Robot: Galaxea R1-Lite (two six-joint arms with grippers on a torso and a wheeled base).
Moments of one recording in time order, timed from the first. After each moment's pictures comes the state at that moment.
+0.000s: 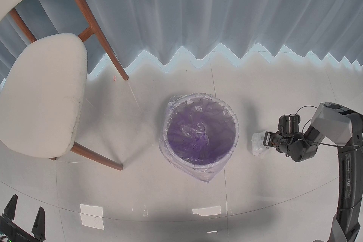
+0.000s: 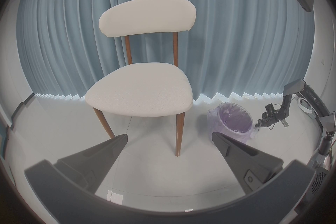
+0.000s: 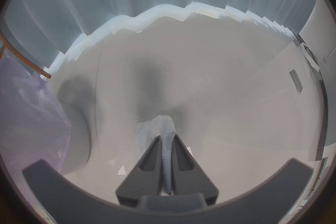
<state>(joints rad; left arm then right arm) 0.00 0.01 -0.02 0.00 0.02 -0.03 0.09 2.50 -1.13 -0.79 -0.09 0.24</state>
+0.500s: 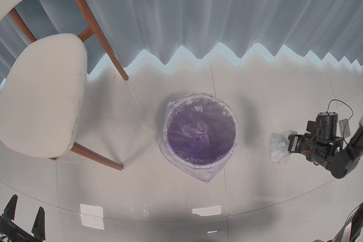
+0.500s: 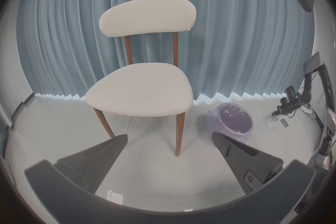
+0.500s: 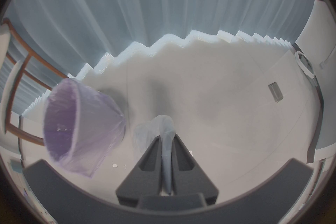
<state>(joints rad) 0.00 0.01 -0.02 0.00 0.02 -0.03 0.13 1.90 -0.48 -0.90 -0.09 0.22</state>
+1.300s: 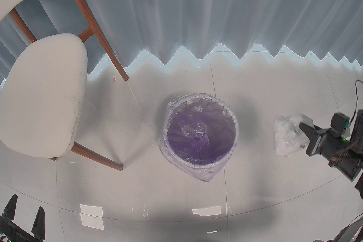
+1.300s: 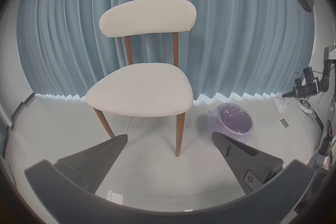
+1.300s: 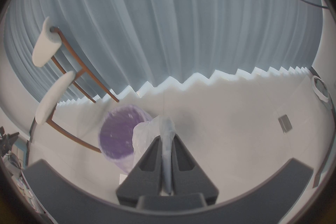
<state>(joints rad) 0.00 0.01 -0.02 -0.01 0.02 -0.03 0.32 1.38 -0.29 -0.87 -0.09 0.14</state>
